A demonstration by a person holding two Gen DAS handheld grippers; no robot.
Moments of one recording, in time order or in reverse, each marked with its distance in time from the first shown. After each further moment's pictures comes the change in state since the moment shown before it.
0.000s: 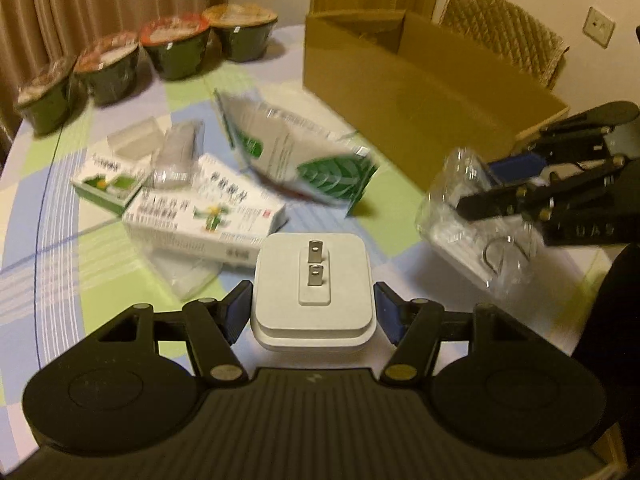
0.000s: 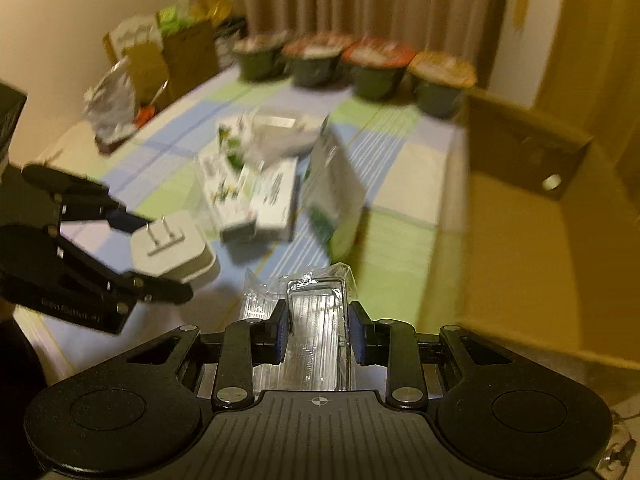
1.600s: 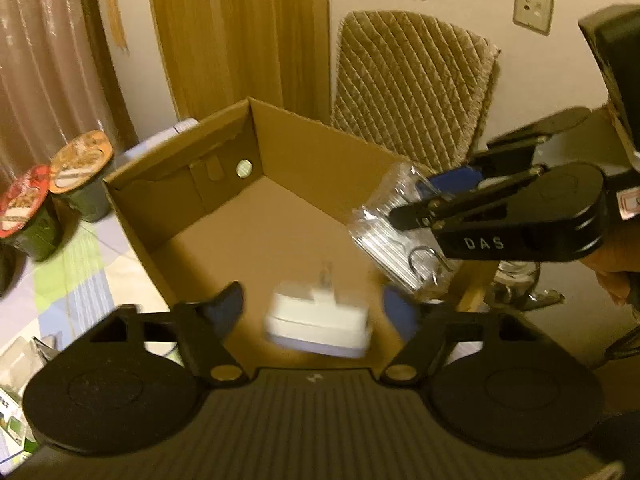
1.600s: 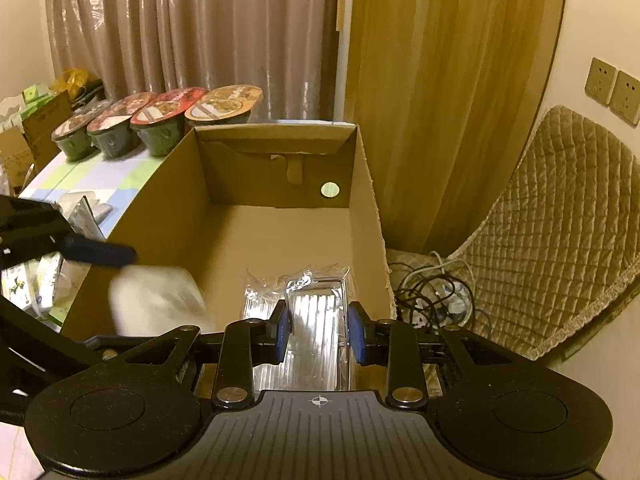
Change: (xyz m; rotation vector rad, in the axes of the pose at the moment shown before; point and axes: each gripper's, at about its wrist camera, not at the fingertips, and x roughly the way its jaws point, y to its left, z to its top) left arm 0.095 -0.174 0.158 0.252 -0.129 -0.074; right arm -0.019 -0.201 -0.001 0.218 -0.066 -0.251
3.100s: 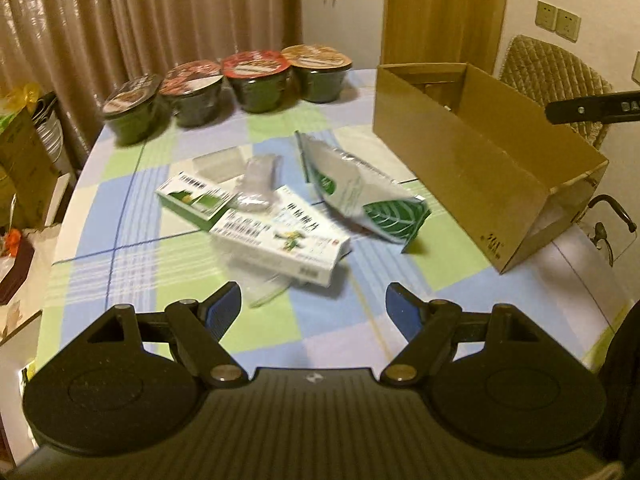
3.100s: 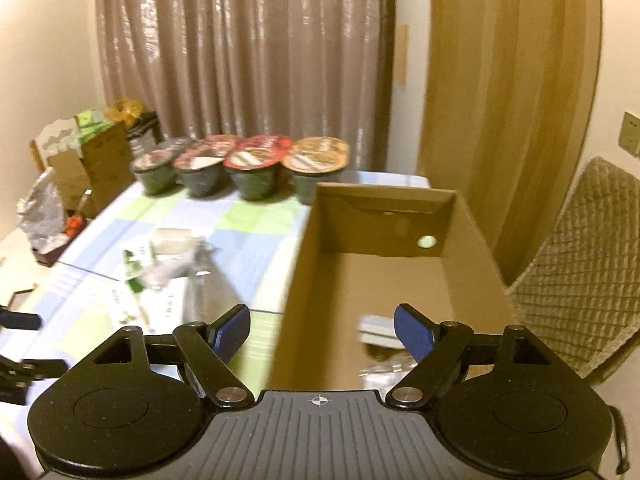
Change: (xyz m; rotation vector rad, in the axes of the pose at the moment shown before) left arm -0.175 0.122 -0.190 -0.355 0.052 0.299; right arm -0.065 0.130 0.004 -0.046 -0.122 0.142
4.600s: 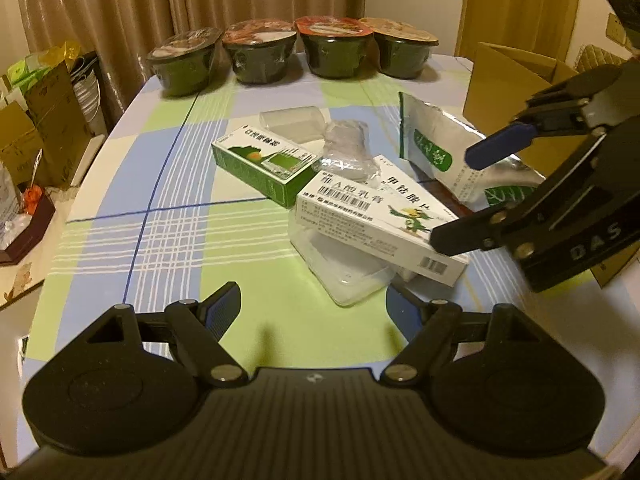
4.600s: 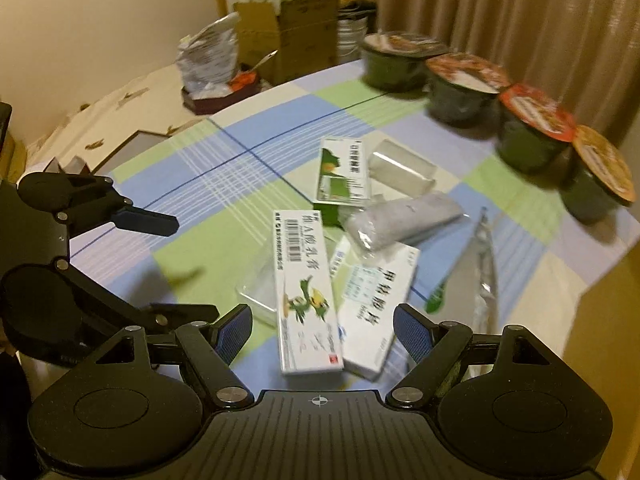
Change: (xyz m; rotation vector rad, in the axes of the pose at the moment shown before) left arm 0.085 0.070 -0.022 -0.111 0.031 0.089; right arm 0.187 0.165 -0.007 -0.492 0.283 0.412
